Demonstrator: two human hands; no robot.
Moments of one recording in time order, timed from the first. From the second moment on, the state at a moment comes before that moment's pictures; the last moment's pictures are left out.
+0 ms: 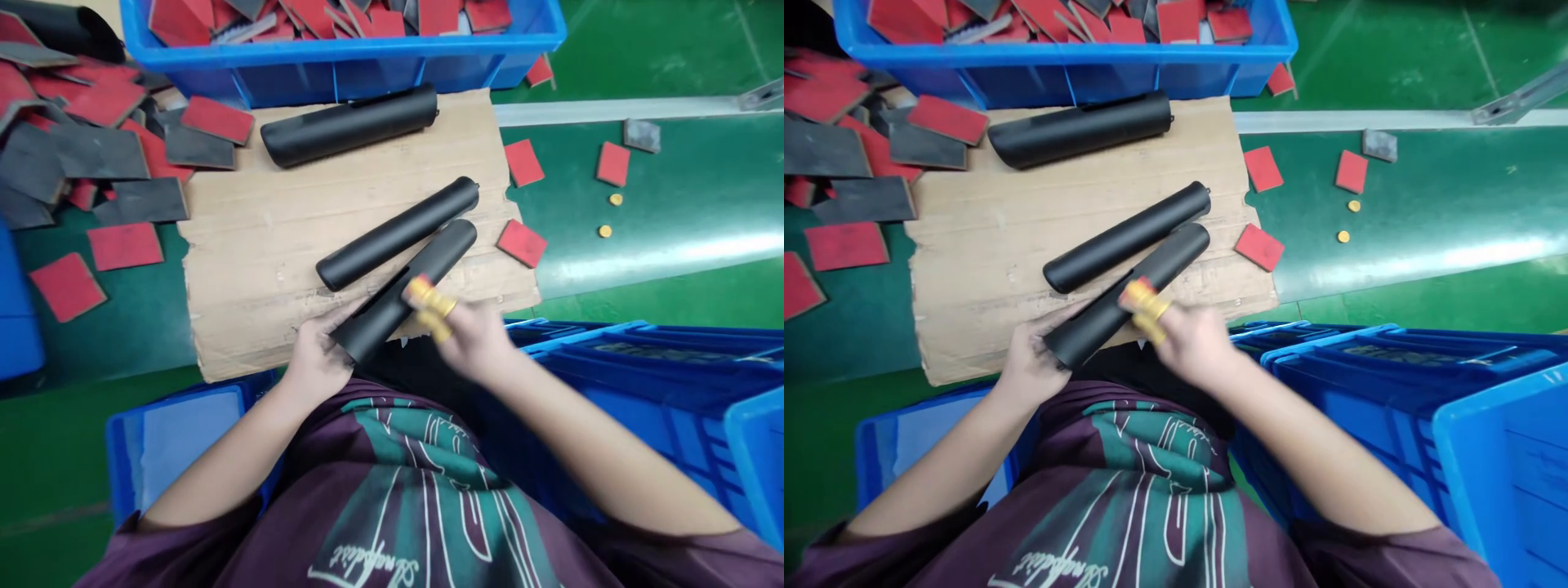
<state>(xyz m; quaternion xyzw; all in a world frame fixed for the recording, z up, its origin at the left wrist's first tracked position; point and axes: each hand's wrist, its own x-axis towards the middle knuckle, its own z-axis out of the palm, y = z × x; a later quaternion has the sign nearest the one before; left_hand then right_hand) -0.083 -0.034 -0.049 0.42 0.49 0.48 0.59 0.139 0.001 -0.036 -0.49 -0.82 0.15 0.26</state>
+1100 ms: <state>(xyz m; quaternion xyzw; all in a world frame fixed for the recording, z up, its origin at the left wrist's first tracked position) -0.093 -0.043 -0.023 0.72 0.53 0.31 0.32 0.122 -0.023 -0.012 -0.58 -0.75 0.16 0.28</state>
